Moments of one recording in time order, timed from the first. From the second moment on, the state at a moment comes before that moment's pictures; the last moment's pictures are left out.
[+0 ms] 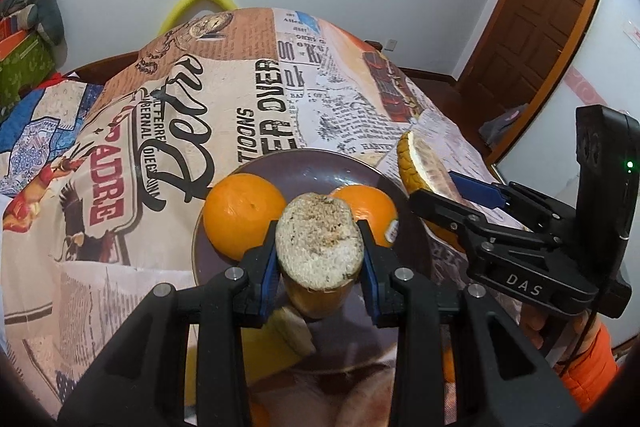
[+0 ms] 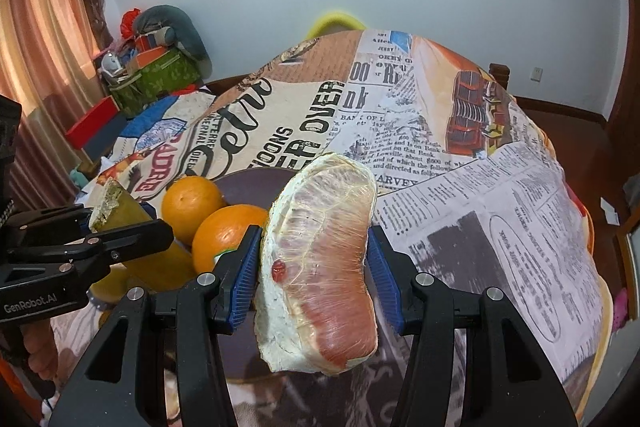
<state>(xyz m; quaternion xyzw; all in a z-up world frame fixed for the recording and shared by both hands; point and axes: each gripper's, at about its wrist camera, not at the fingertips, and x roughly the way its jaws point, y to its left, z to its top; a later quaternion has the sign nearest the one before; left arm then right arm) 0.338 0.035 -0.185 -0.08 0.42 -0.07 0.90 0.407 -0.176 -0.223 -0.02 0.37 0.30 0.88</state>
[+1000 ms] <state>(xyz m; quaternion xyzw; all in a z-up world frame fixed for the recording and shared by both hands) 0.352 0.037 -0.171 -0.06 0.42 -0.05 0.91 0.403 -0.180 -0.212 -0.03 0.37 0.32 0.87</state>
